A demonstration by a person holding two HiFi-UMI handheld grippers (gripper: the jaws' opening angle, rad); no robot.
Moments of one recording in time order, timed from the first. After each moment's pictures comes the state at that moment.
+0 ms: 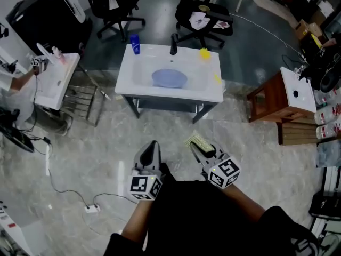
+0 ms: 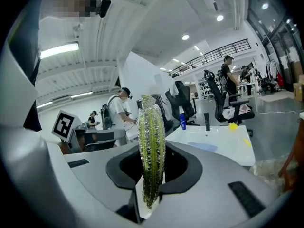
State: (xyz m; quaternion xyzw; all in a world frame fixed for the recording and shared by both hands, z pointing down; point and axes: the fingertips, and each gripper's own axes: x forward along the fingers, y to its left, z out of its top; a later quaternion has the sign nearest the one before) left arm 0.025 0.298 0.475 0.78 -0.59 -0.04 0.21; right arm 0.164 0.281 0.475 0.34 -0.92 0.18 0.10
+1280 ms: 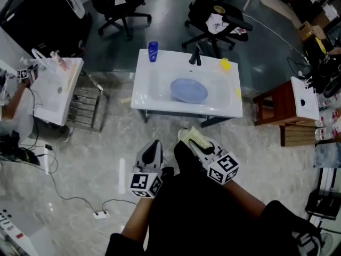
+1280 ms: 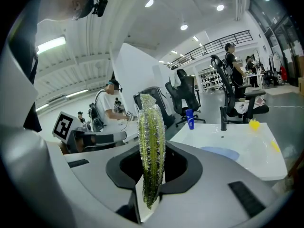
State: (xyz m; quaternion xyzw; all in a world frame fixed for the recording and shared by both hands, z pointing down) left arm -0.119 0.172 0.520 0.78 -0.56 -0.04 0.27; right arm 0.005 0.151 0.510 0.33 -0.91 0.21 0.13
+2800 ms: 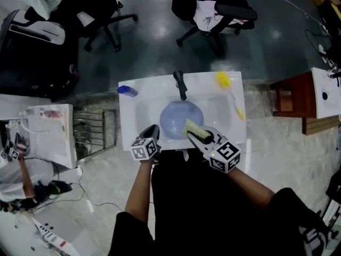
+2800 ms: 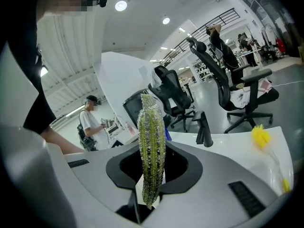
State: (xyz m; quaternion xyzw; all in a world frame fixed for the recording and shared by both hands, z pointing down) left arm -0.059 -0.145 0.732 0.72 -0.51 0.19 0.43; right arm 0.099 -0.140 0.552 0.29 -0.90 0.31 0.10
